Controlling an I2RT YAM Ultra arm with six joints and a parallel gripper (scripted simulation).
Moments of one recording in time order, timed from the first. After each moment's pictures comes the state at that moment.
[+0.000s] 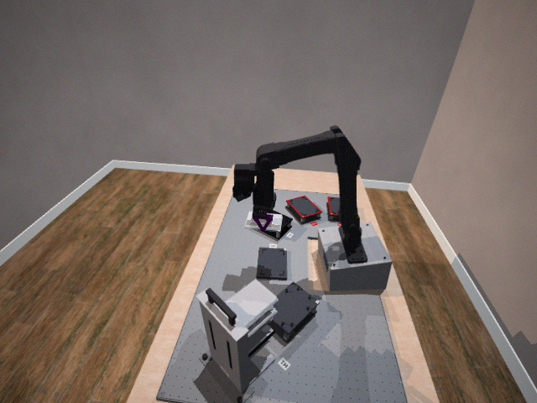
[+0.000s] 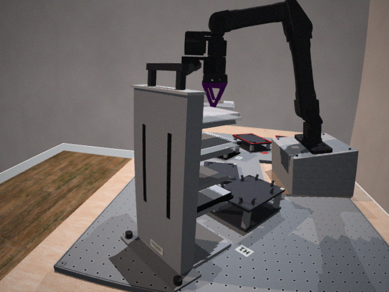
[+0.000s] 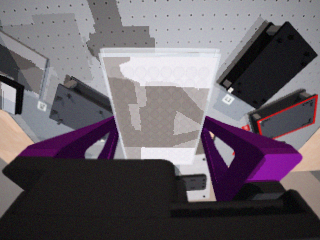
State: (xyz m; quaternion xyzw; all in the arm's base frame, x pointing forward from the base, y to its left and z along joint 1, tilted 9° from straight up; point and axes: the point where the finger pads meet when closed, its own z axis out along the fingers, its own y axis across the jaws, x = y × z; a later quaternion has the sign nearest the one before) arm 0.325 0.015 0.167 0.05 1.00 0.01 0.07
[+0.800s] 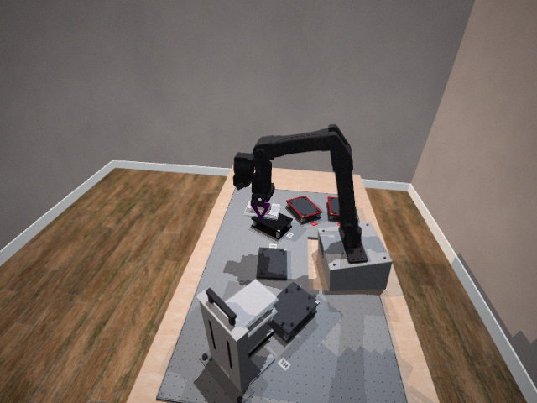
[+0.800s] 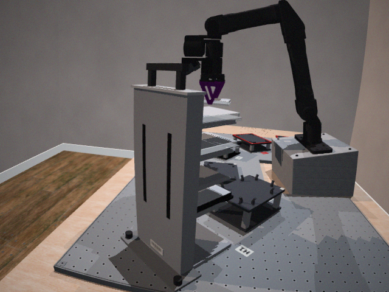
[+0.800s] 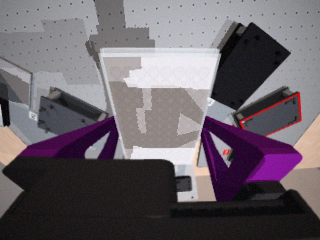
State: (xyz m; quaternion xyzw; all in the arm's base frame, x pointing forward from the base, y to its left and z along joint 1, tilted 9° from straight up) arm 0.333 -0.053 0.167 0.08 0.99 0.01 0.07
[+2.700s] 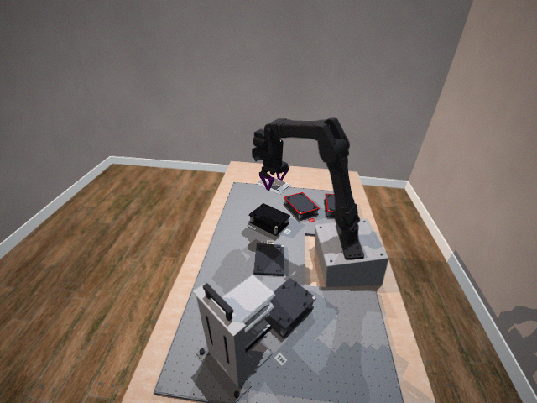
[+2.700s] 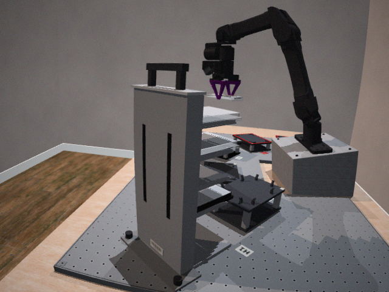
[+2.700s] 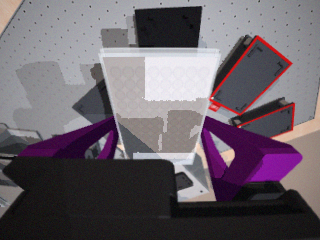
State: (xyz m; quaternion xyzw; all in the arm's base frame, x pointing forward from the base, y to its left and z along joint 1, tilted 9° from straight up) arm 0.282 -0.212 0.158 0.31 0.95 0.03 0.07
